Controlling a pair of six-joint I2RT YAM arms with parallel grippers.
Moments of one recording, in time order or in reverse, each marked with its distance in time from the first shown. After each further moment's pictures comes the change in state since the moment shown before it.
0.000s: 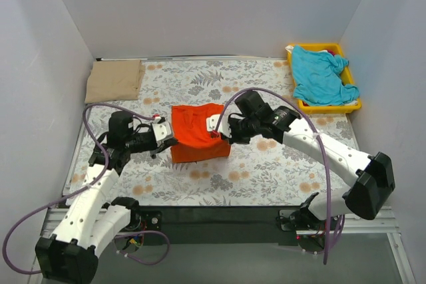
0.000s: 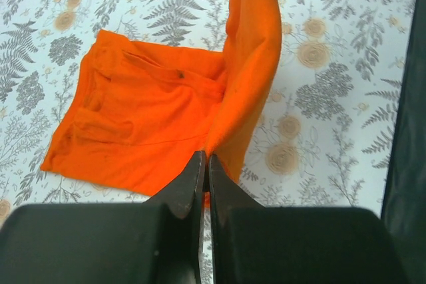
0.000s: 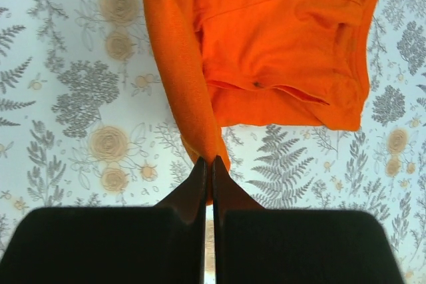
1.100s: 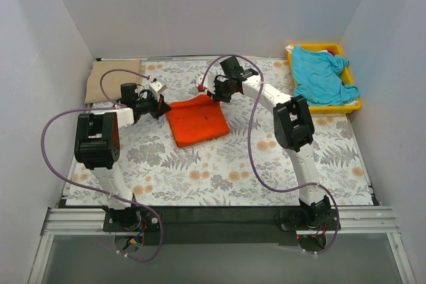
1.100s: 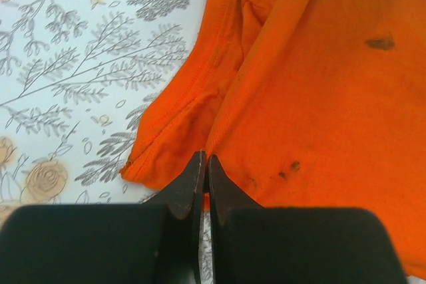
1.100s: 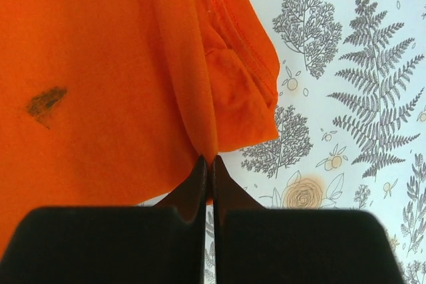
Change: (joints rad) left arm 0.225 1.061 0.289 0.735 -0.046 -0.266; right arm -0.296 0.946 0.784 0.082 -0.105 -0.178
